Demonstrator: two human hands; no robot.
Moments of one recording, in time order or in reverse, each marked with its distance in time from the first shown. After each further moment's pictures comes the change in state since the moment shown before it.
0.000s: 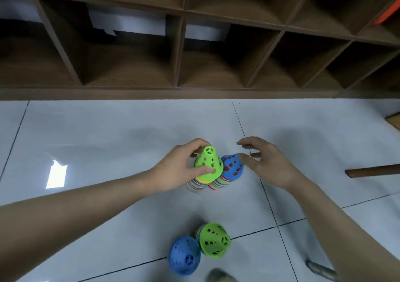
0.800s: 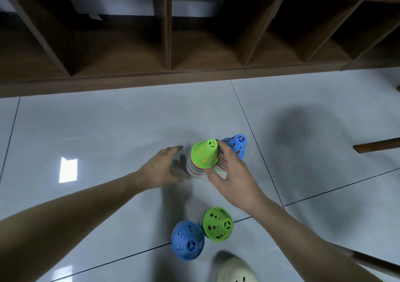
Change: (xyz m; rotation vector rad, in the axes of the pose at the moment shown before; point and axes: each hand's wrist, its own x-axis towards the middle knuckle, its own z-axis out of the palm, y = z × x) left_hand -0.023 -0.114 0.010 0.474 -0.177 -0.337; right_hand -0.040 -0.002 0.108 0.239 0.074 0.005
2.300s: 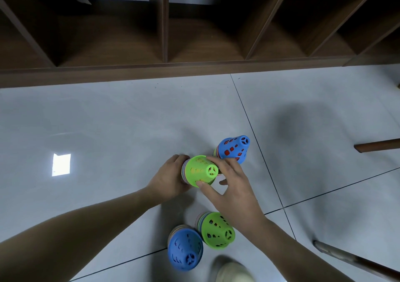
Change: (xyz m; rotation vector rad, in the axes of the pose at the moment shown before) left_hand 0.017 -0.002 0.063 -0.130 0.178 0.151; right_hand -0.016 0.006 0.014 -0.101 0.085 -0.017
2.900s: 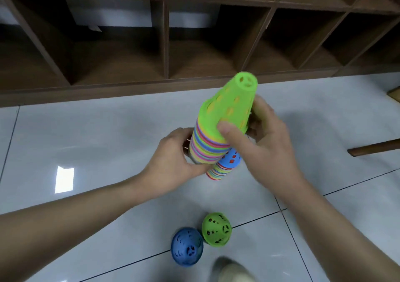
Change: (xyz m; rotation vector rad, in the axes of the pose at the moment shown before) left_hand -0.020 0.151 -0.118 -0.297 0.241 0.113; right_hand 0.024 -0.114 -0.099 0.423 0.150 -0.277
